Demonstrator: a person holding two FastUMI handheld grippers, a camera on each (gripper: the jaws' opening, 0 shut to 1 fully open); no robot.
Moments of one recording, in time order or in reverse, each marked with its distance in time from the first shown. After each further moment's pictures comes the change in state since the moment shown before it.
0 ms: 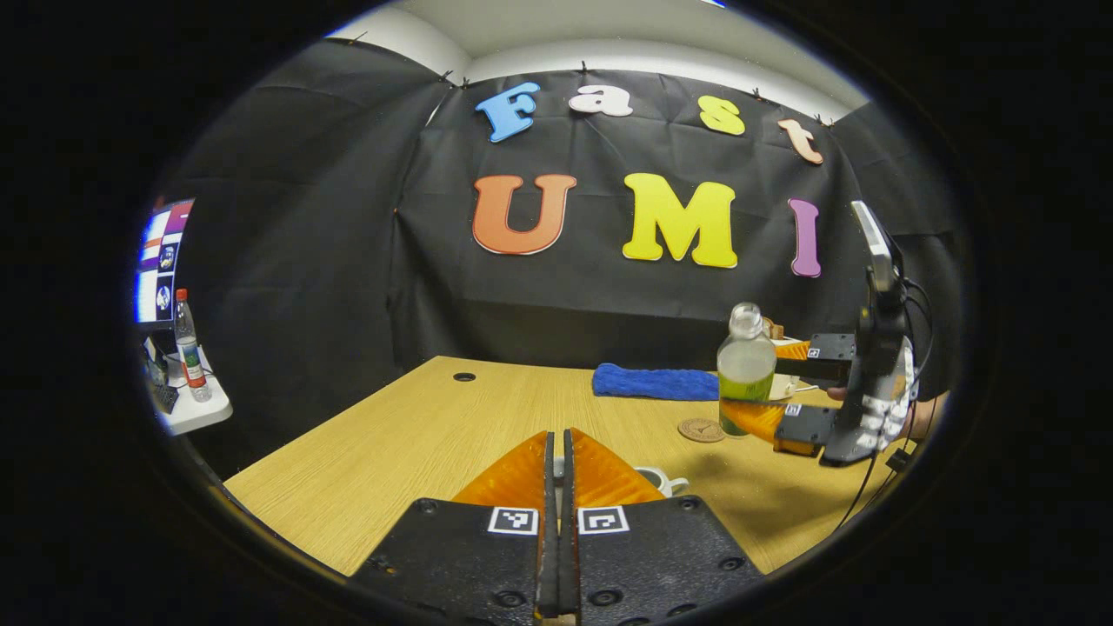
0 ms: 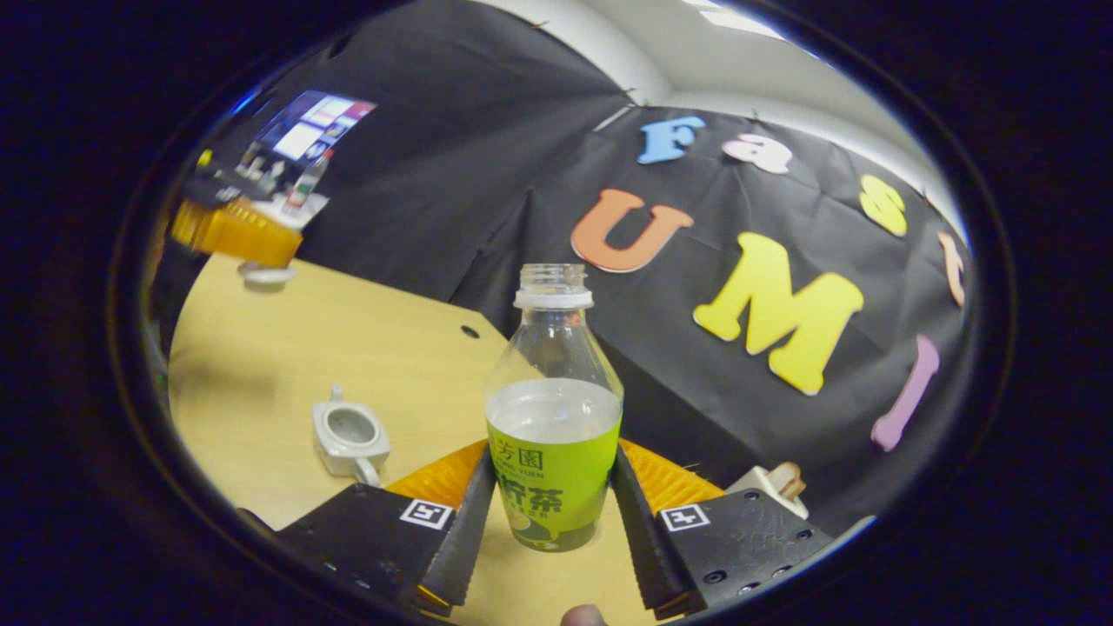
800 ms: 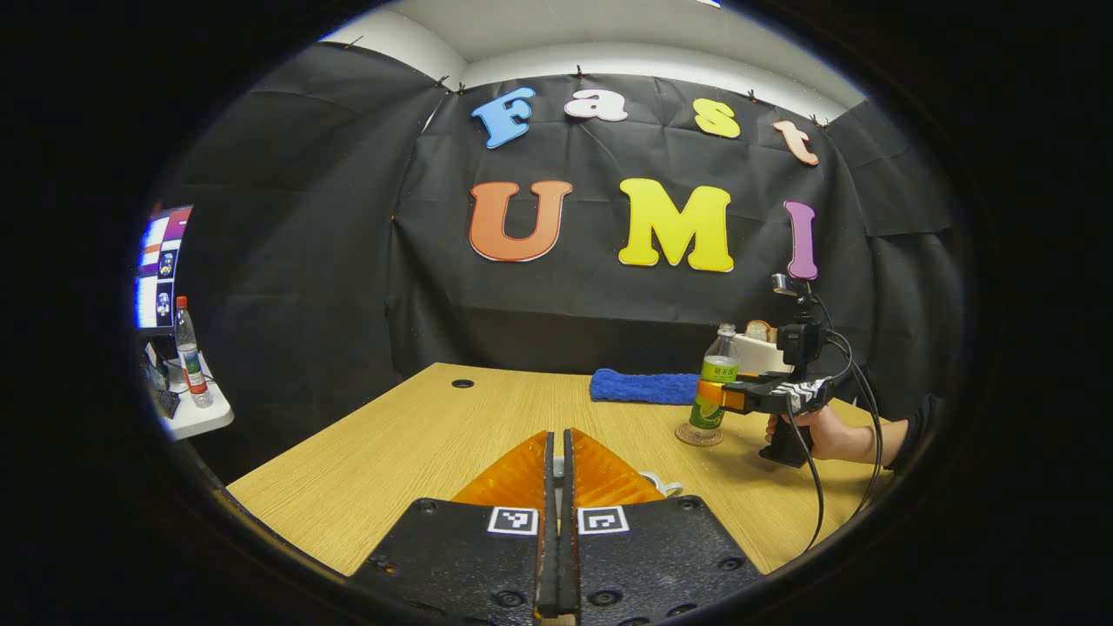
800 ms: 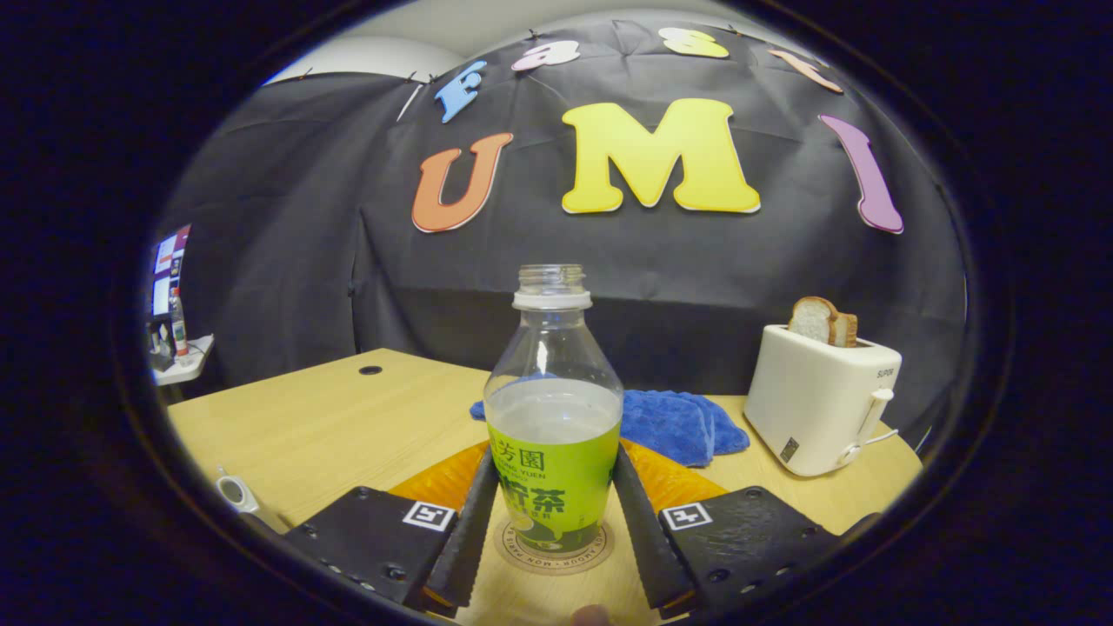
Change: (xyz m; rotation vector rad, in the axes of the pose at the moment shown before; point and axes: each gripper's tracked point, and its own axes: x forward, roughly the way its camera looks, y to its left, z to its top) left arm -0.001 0.000 0.004 0.004 -0.009 0.006; right arm 0.105 -0.077 -0.092 0.465 0.097 -0.148
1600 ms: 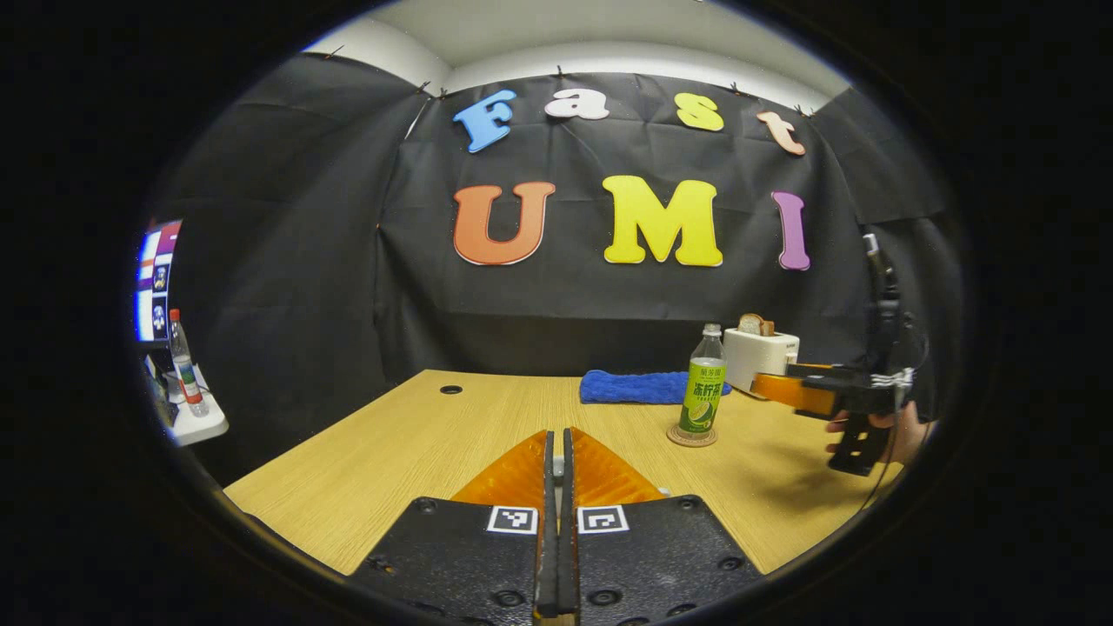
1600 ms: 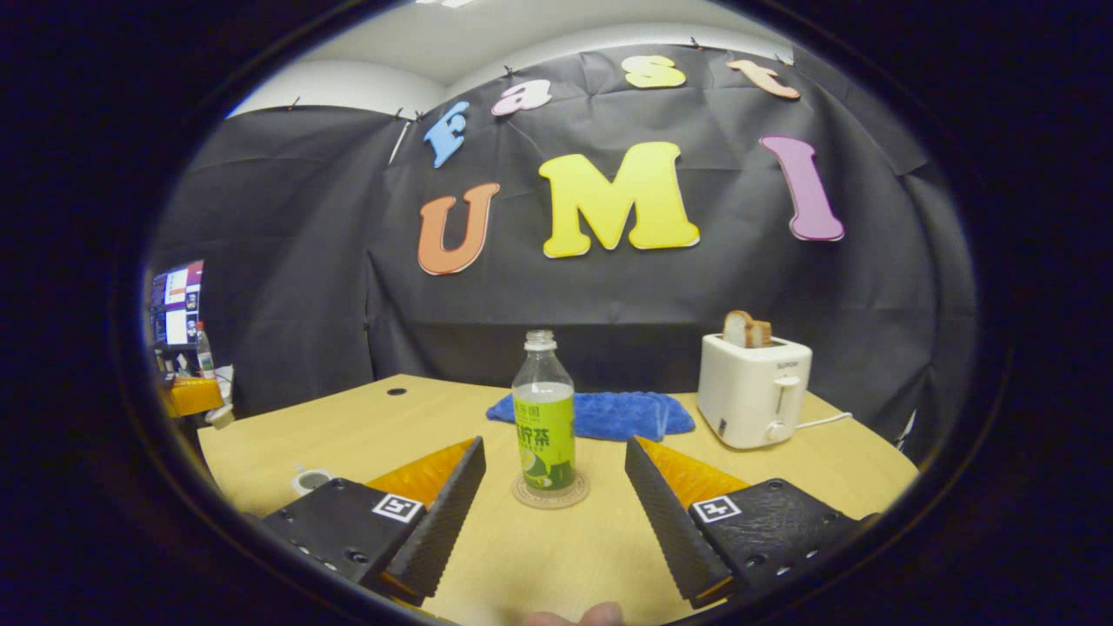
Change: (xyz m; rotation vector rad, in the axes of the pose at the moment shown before) left arm 0.015 -0.032 -0.001 0.077 -0.022 0.003; right arm -0.174 -0.024 0.002 0.093 -0.092 -0.014
